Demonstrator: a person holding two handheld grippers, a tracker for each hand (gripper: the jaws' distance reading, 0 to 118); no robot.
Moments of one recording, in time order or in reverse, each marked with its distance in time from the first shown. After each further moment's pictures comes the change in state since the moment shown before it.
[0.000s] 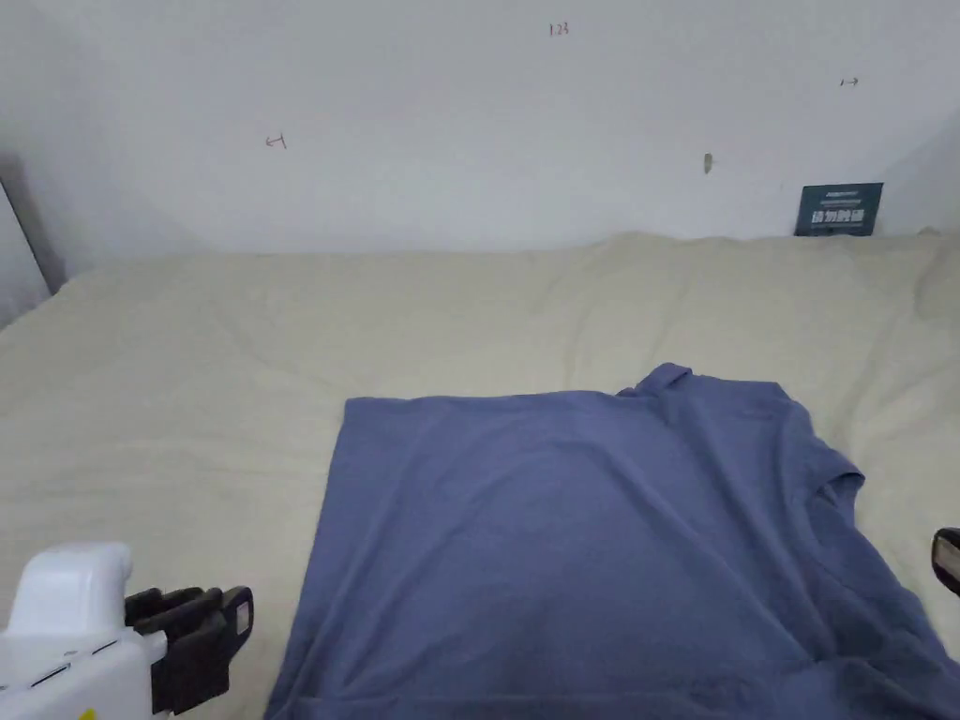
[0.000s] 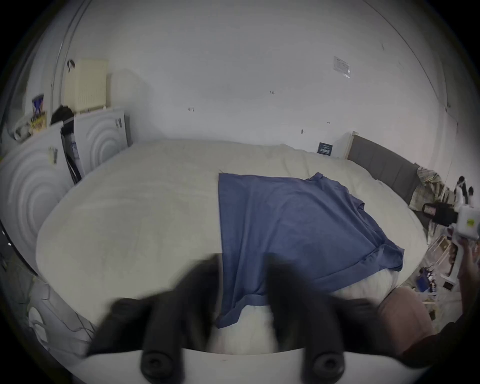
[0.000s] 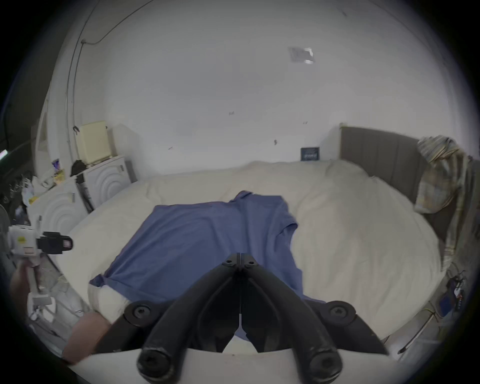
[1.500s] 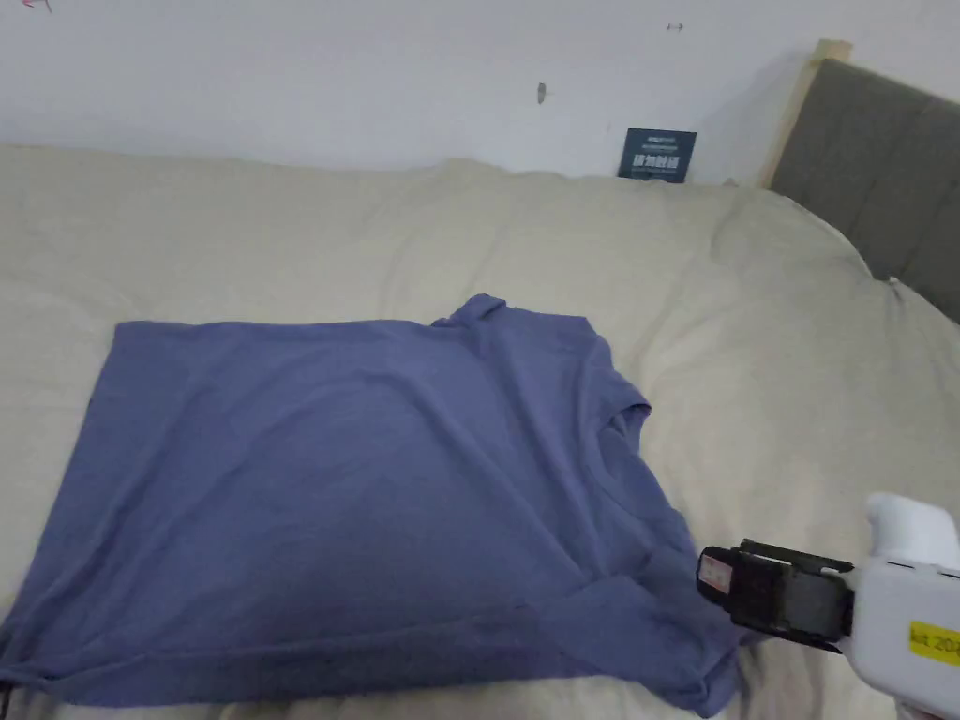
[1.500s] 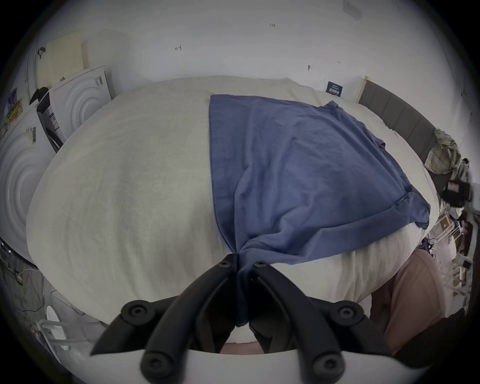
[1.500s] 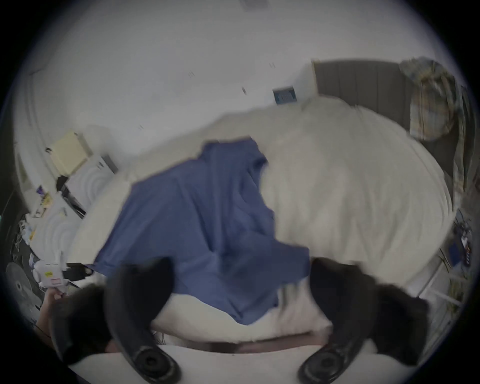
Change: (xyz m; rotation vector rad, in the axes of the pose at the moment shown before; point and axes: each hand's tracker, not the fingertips) left arm -0.004 -0.053 -0.096 -0.368 0.001 -0.026; right arm 0.095 -0.040 -0.037 -0.405 -0.048 -0.243
